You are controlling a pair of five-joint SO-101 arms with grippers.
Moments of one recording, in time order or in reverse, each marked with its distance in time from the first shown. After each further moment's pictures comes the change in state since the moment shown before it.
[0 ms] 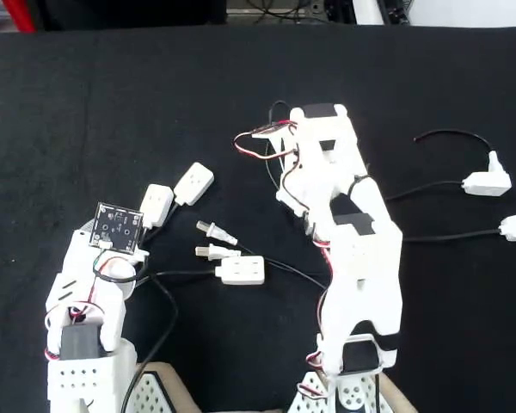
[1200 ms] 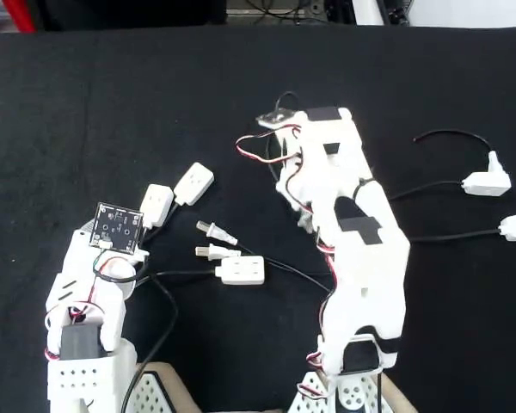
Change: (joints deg) left arm 0.0 0.0 0.0 0.0 0.0; right arm 0.4 -7.3 8.3 -13.0 -5.8
